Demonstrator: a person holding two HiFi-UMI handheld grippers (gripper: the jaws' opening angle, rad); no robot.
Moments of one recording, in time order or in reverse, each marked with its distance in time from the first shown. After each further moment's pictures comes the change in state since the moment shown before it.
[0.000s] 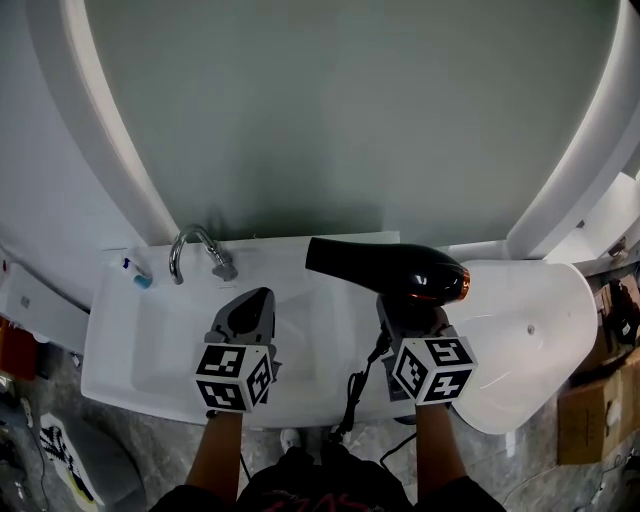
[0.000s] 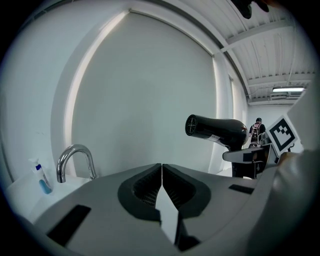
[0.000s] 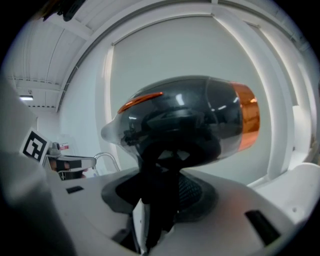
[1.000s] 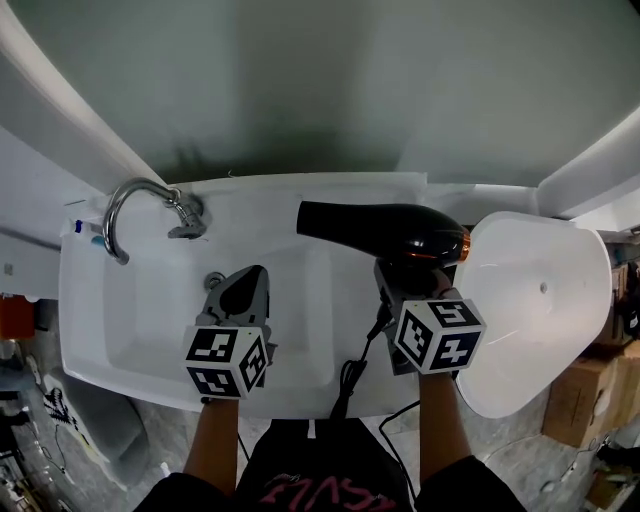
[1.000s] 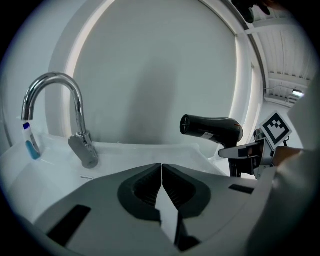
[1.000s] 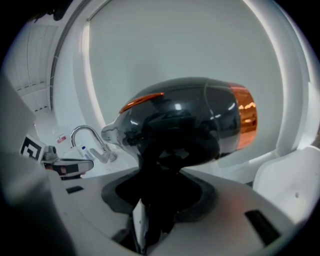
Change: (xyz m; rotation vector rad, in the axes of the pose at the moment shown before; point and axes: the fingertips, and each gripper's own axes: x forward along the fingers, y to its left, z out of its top) left arm 0.096 0.032 -0.121 -0.115 0.252 0.065; right arm 0.119 -0.055 -0.110 0.086 0.315 0.050
